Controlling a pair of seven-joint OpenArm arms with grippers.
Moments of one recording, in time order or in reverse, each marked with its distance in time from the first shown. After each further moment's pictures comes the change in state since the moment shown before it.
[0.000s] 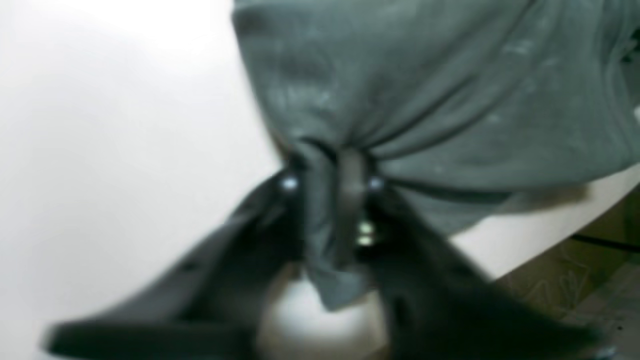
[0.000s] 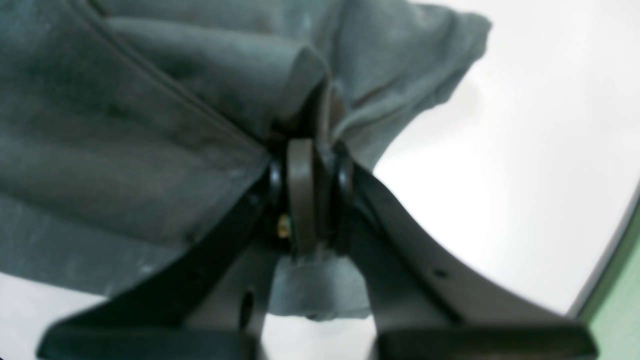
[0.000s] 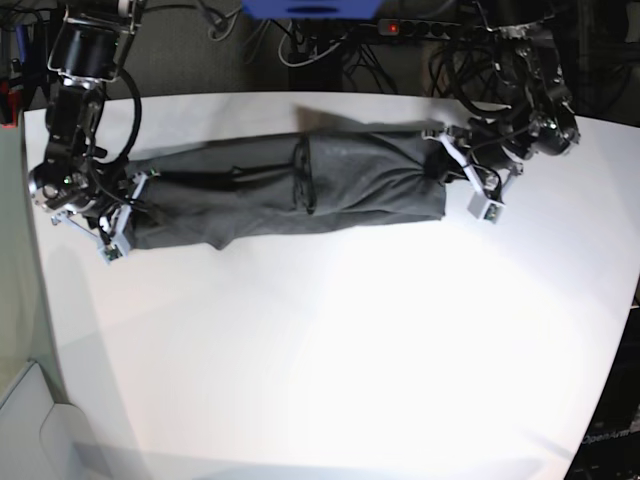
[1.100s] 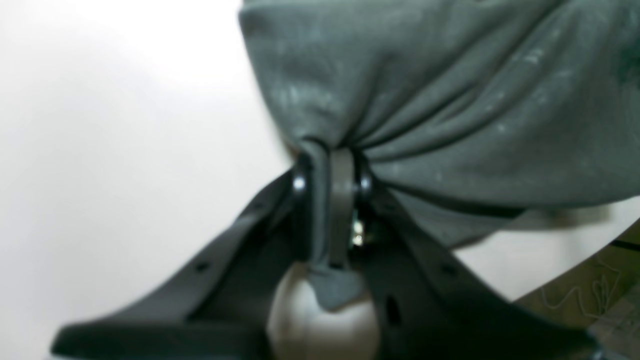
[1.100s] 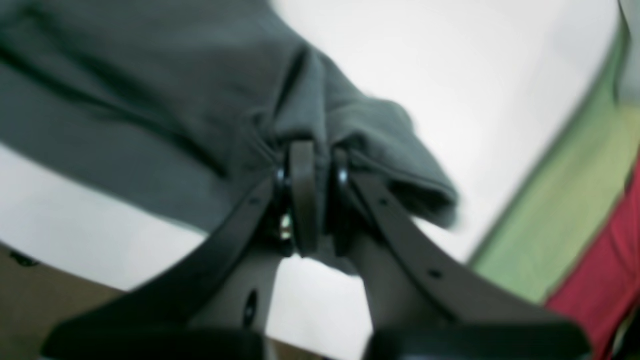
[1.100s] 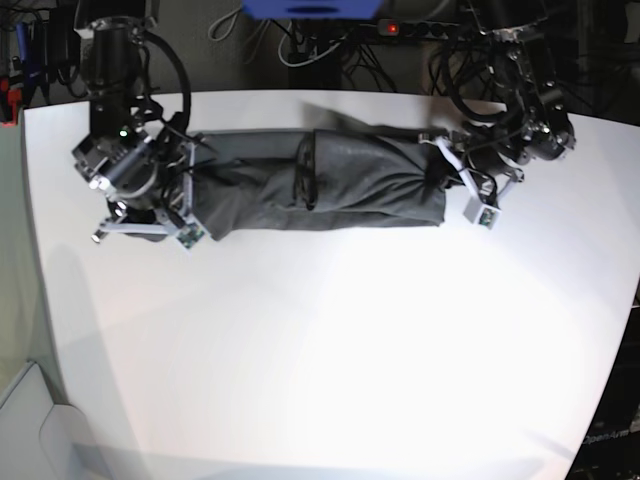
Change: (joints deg) left arm -0.8 1.9 -0.3 0.9 6.7 -0.4 -1.5; right arm -7.8 -2.7 -20.2 34.0 -4.1 0.7 -16.0
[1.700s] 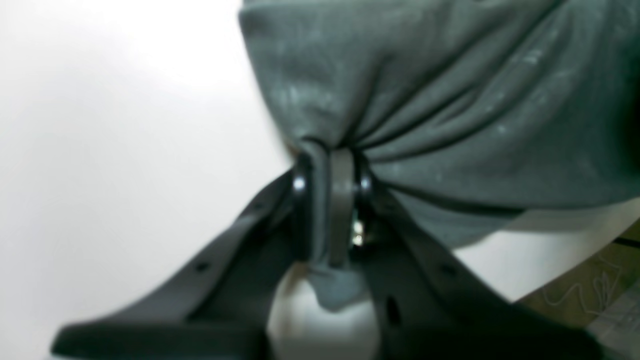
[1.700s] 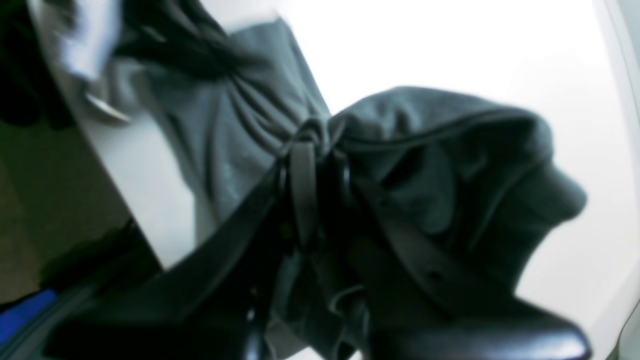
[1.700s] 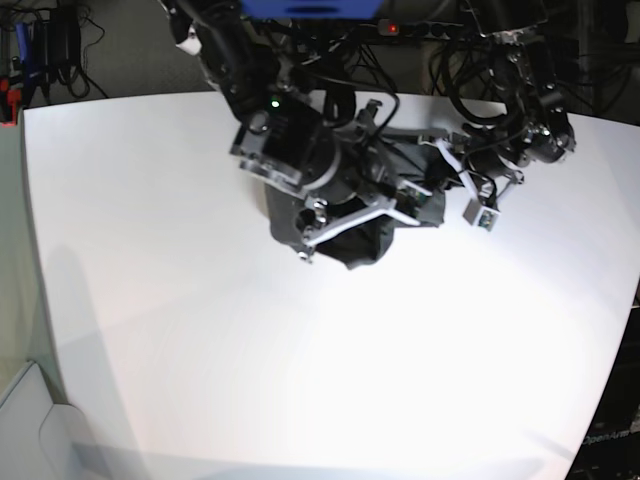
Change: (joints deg) left arm -0.6 0.0 0.0 0.0 0.2 0.0 0.7; right arm 6.2 -14.2 -32.6 1.1 0.2 0.0 -2.8
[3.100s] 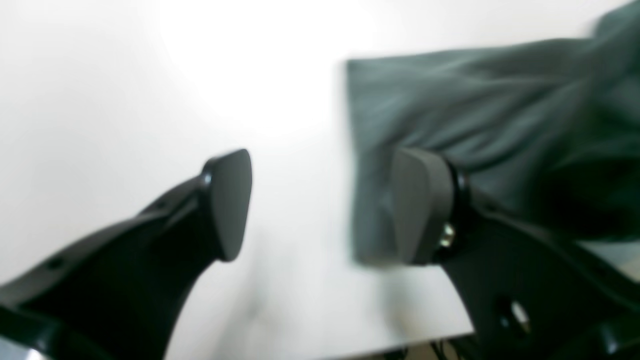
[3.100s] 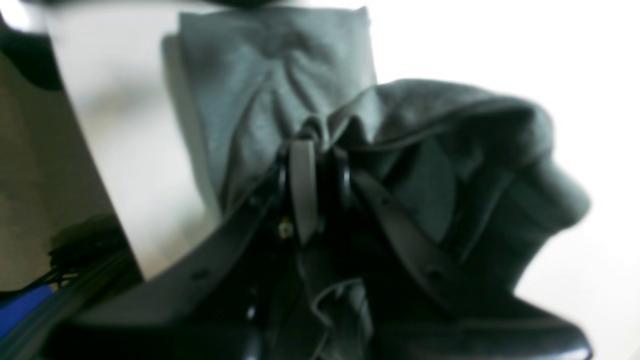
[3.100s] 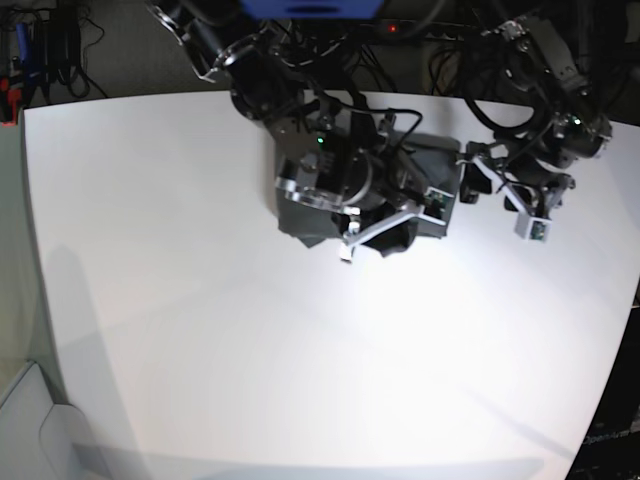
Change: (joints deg) left arm 0.0 3.8 -11.8 15.3 2.3 0.5 5.5; right arm 5.8 -1.0 -2.2 -17.2 -0.4 0.0 9.0
